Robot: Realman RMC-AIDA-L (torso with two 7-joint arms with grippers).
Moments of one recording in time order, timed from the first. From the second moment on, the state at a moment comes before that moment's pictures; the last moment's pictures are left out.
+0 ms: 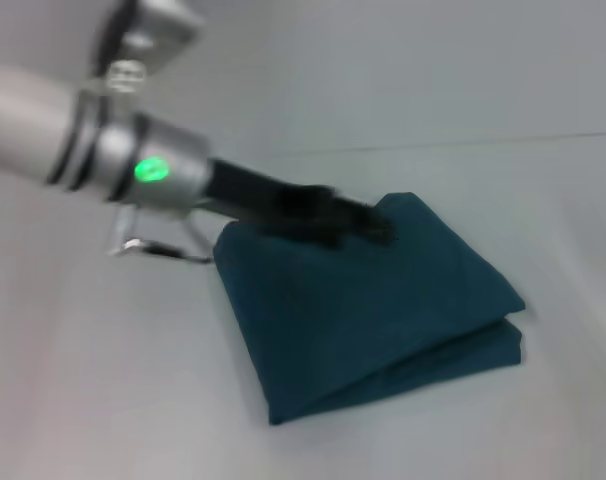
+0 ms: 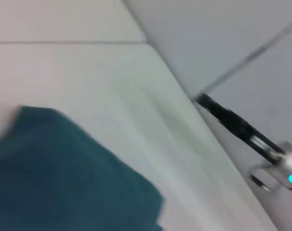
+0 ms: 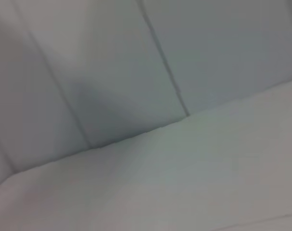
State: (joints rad) left arm -0.96 -2.16 0.83 0.89 2.29 1.55 -2.59; right arm 0.35 1.98 -0.82 -0.54 -1.27 -0.95 1.40
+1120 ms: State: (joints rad) left arm -0.79 -2.10 0.85 0.63 2.33 1.16 -2.59; right arm 0.47 1.97 -0.65 -1.18 -2.08 -1.84 1.86
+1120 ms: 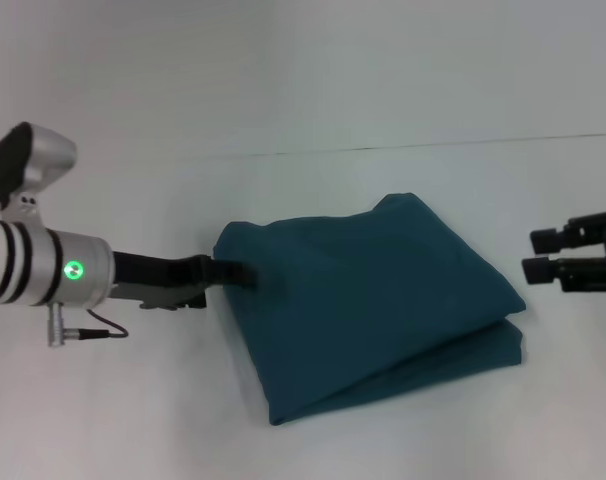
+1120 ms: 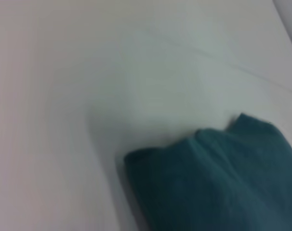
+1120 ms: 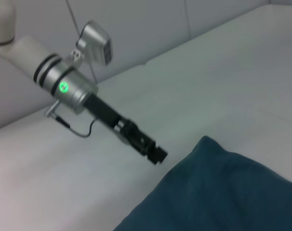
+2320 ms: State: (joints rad) left arm -0.88 -2.11 0.95 0.55 2.37 1.15 -2.67; right arm 0.50 1.97 -0.62 -1.30 -2.15 -1.83 1.94
